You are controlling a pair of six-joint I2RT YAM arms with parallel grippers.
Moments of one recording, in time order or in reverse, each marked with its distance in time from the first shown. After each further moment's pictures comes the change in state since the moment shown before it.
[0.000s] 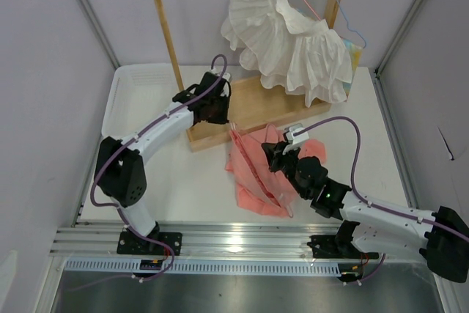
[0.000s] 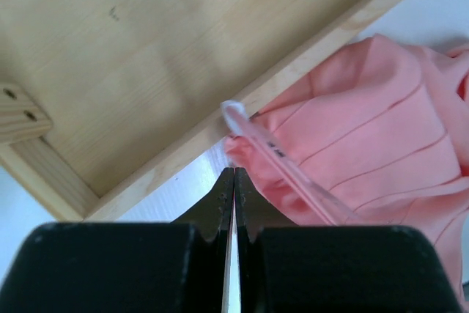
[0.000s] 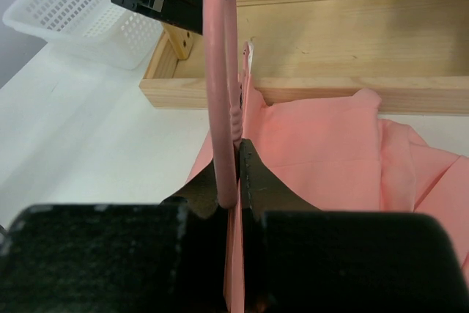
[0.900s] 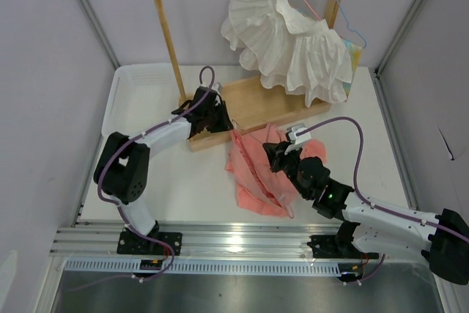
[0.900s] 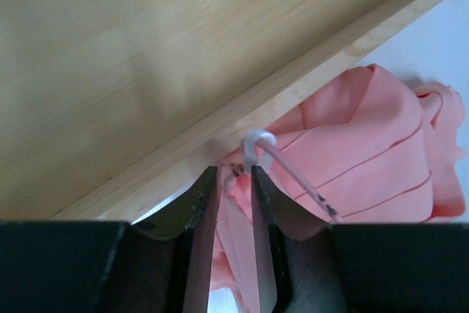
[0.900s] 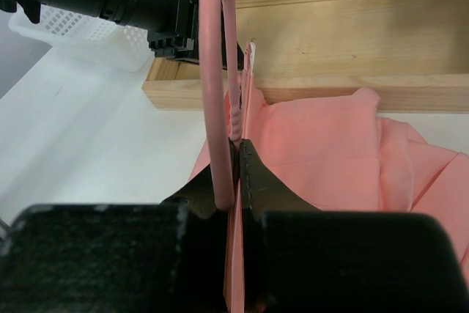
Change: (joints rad) left arm 0.072 0.016 -0.277 0.389 0.169 -0.214; right arm 0.000 -0.032 0.000 -0.031 0.003 0.017
